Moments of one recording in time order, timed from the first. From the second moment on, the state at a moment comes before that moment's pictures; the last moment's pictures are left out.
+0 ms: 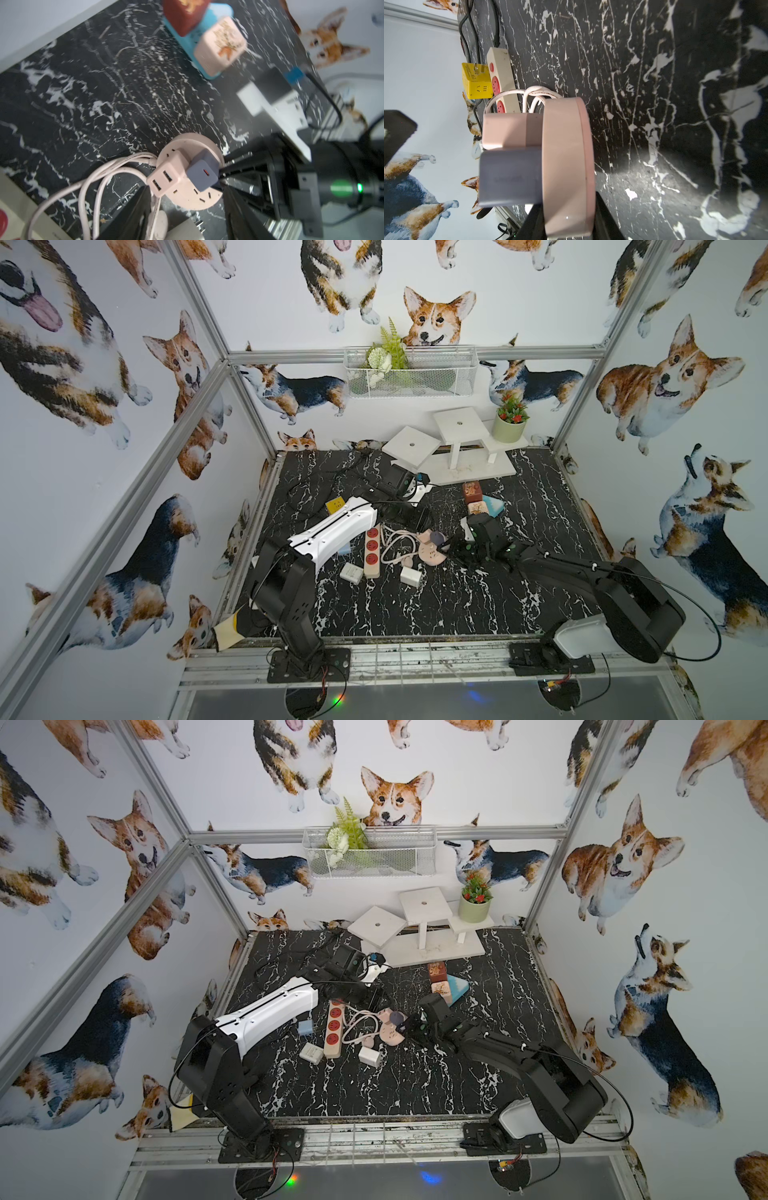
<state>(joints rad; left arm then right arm) -0.61 1.71 1.38 -0.63 0.41 0.06 0.67 1.41 0.65 -0.03 -0.30 1.08</state>
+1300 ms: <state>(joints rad) -0.59 1.93 1.49 -0.83 0.58 0.74 0.62 1.36 0.58 -0.04 -0.43 1.04</state>
